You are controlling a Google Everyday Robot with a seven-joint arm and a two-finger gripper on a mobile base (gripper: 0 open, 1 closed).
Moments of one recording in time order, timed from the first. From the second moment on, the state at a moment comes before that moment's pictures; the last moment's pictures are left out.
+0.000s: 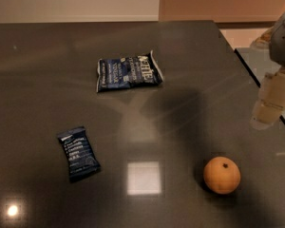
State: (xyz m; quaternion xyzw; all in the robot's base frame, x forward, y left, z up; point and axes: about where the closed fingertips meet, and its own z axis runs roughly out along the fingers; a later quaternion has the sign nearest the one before) arm 0.438 -0.217 0.976 -0.60 0.78 -0.03 0.16
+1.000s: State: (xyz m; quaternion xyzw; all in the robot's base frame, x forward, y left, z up) arm 0.448 -0.171 0.976 -0.63 0.75 0.03 0.20
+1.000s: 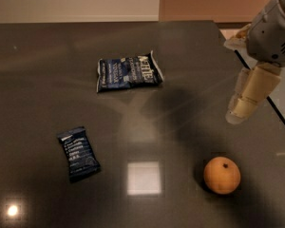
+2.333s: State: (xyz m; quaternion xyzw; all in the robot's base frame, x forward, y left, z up) arm 0.432 0.004 0.941 -0.72 0.63 0.14 0.25
